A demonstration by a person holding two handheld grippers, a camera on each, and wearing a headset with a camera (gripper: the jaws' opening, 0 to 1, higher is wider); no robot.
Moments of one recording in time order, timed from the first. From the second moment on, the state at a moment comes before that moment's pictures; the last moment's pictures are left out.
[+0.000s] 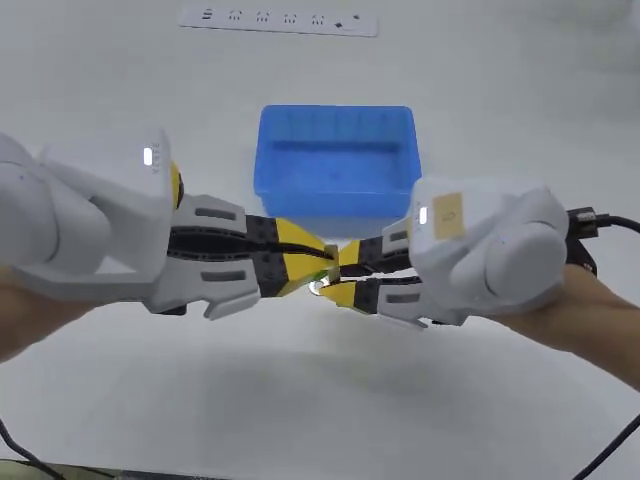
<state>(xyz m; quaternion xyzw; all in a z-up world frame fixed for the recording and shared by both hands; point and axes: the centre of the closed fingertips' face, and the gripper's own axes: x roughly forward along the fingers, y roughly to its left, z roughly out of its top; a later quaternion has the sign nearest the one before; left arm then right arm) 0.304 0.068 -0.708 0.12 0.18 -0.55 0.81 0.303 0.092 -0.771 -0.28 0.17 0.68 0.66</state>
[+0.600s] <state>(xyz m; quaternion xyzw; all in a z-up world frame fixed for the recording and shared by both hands) 0.306 0.058 -0.701 0.12 0.17 -0.56 0.80 0.301 0.092 -0.770 -0.27 0.18 0.68 0.65</state>
